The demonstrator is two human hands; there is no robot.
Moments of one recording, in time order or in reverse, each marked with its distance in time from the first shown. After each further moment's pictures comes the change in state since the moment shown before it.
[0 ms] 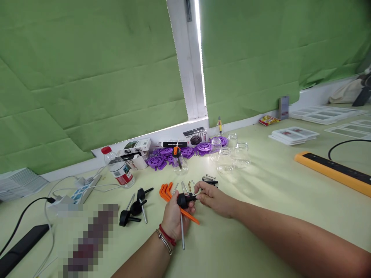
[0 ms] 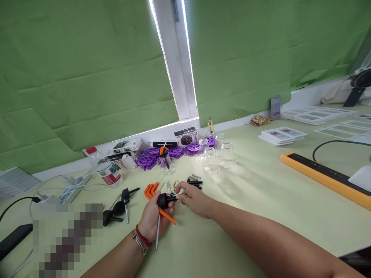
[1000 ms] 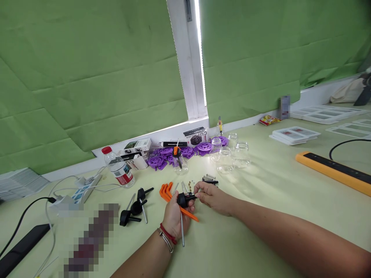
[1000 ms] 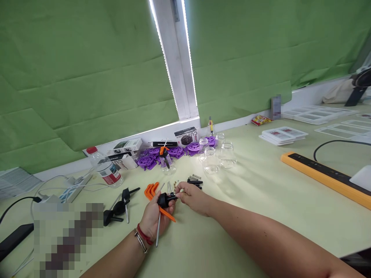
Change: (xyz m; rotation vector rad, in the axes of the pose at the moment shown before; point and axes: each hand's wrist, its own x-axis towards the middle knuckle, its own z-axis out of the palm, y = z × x) left_hand 0.006 -0.001 -0.003 -0.047 0.021 -0.045; right_hand 0.005 0.002 0.000 0.062 -0.022 -0.022
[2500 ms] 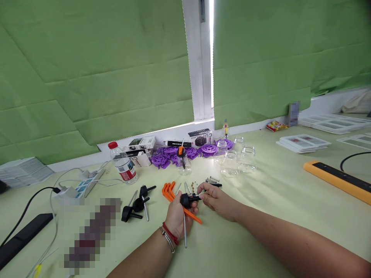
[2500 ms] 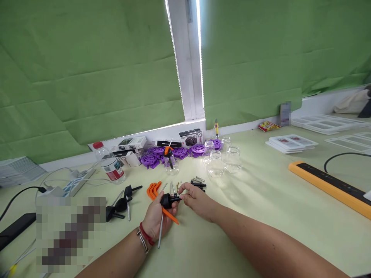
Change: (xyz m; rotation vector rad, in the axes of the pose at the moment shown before) left_hand -0.002 -0.002 0.003 -0.013 0.031 0.049; right_hand 0.002 0.008 -0.001 0.063 -0.010 -0.001
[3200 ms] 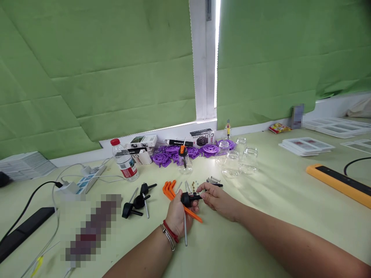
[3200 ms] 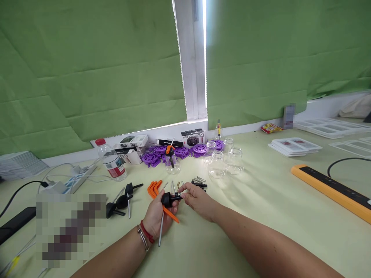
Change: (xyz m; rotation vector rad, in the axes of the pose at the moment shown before) left_hand -0.001 -0.002 -0.001 -0.010 -0.017 0.019; right_hand -0.001 -0.002 0.002 0.025 0.005 0.050
